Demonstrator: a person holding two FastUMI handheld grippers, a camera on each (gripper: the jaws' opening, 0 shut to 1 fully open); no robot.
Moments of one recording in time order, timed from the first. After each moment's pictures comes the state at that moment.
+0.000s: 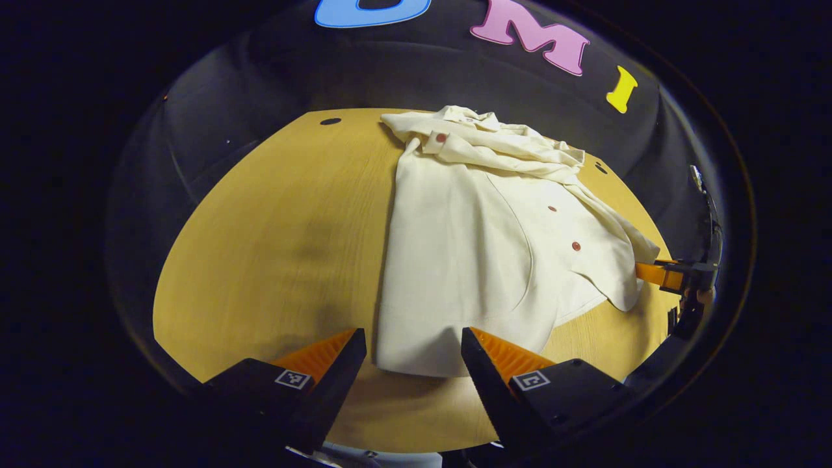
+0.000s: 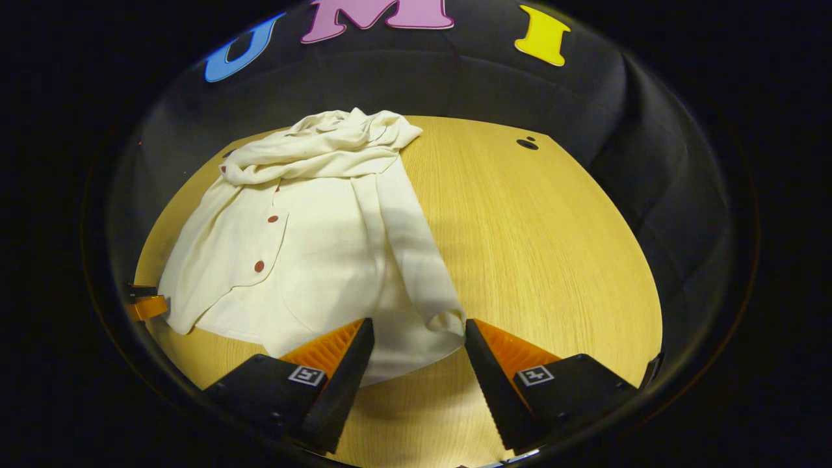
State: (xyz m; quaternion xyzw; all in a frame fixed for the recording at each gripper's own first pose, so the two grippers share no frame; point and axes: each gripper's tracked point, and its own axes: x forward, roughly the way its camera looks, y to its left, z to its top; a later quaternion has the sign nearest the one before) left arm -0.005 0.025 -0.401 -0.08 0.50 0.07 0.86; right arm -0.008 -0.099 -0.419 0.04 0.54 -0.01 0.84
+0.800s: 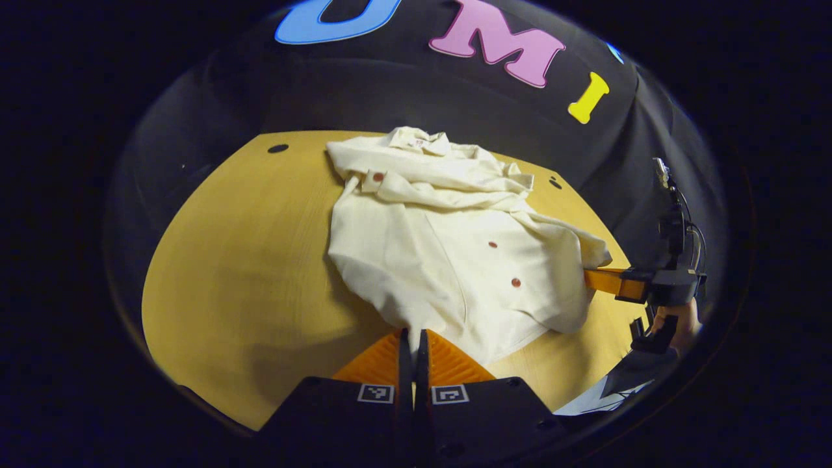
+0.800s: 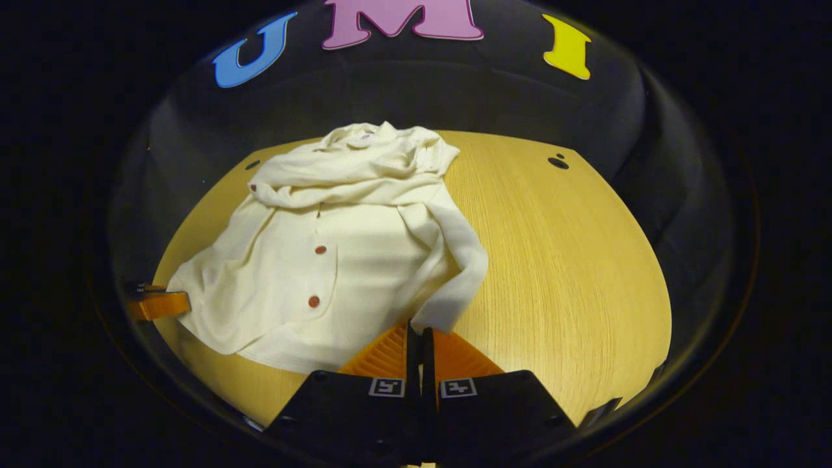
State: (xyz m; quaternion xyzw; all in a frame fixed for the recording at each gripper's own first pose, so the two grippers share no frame) left arm 0.080 -0.013 -0.324 -0.10 0.44 -0.03 0.89; right arm 0.061 -0.041 -0.361 0.07 0.49 0.04 0.87
